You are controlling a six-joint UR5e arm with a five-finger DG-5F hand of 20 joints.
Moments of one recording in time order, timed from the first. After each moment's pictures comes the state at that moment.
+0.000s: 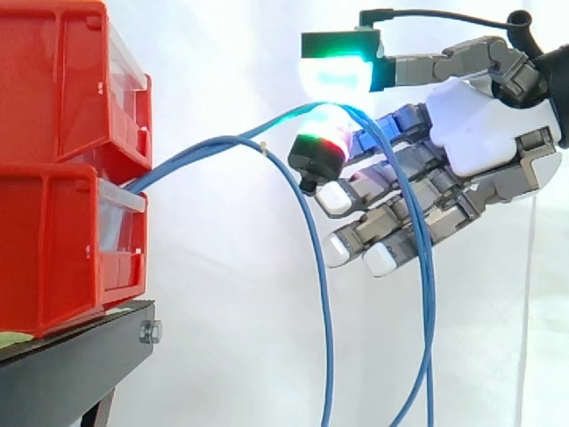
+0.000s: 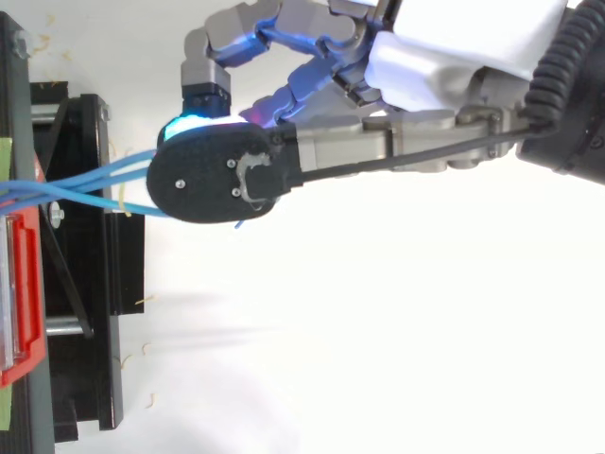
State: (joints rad) arm 0.16 -2.28 -0.85 -3.46 -1.10 0.10
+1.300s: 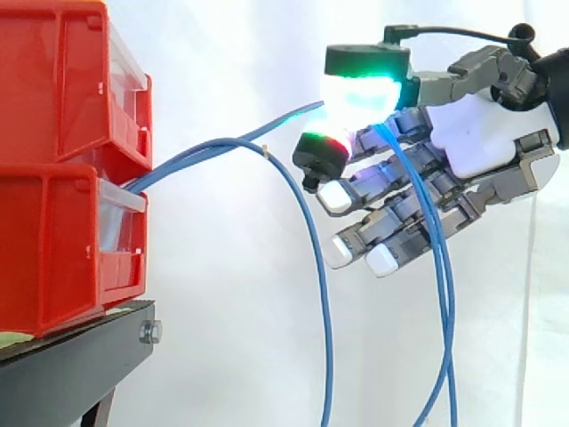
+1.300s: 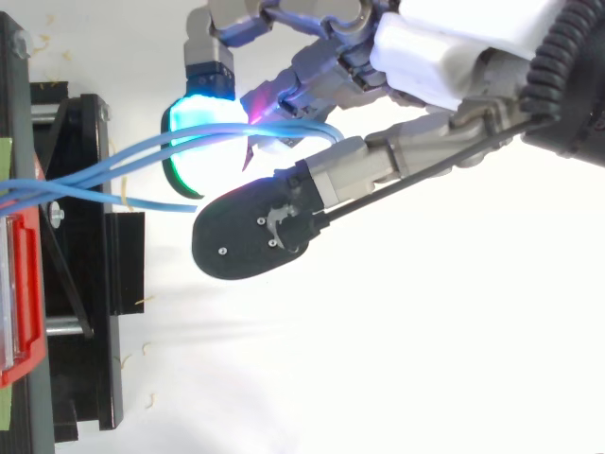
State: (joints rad) arm 0.15 -2.28 -0.85 -3.47 -1.10 0.10
